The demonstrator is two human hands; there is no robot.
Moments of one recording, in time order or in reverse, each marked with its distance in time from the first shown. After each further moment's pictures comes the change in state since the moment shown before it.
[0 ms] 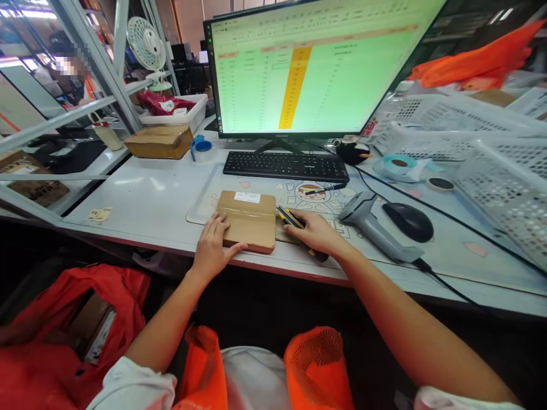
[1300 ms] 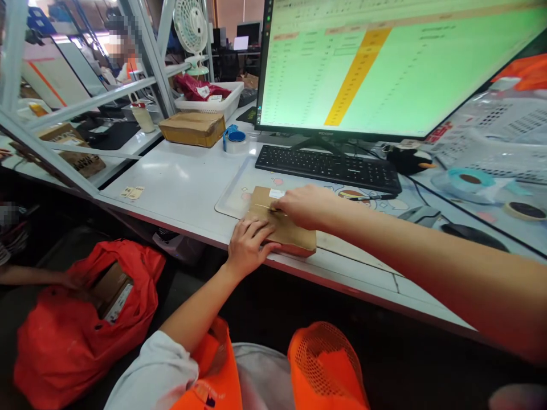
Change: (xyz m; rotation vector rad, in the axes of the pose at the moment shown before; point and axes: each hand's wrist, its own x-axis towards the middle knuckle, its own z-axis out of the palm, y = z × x) left_hand -0.014 0.008 0.024 0.047 0.119 0.019; right_hand 0.076 -0.130 0.010 -0.976 -0.376 -0.427
